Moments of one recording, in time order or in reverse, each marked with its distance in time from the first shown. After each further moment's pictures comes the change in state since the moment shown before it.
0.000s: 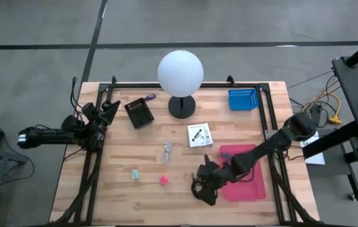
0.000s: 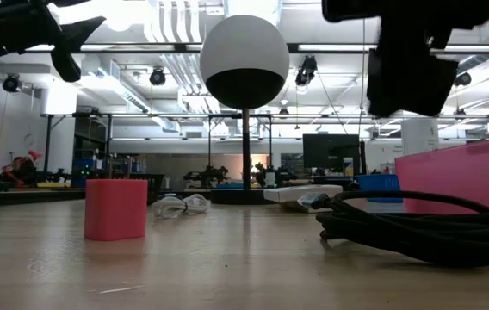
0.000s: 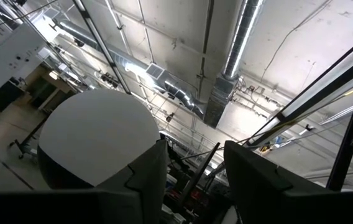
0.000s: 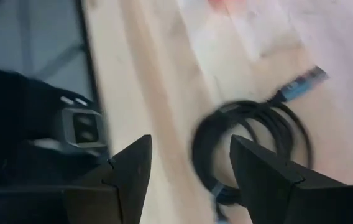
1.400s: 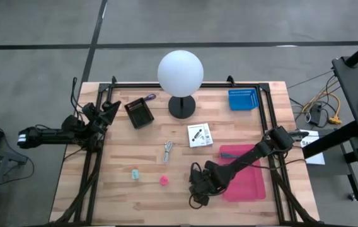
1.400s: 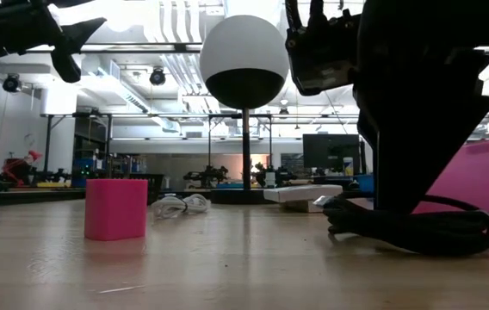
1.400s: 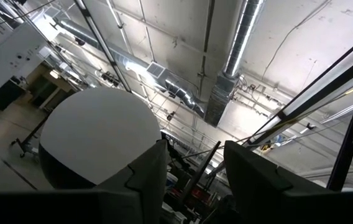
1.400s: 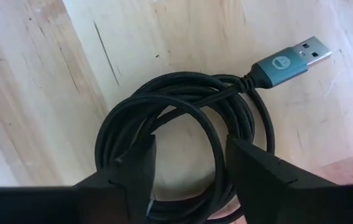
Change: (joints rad) left arm 0.000 0.001 -0.002 -0.004 0.000 0.000; right arm -0.001 0.324 0.322 -0.466 0.104 -0.036
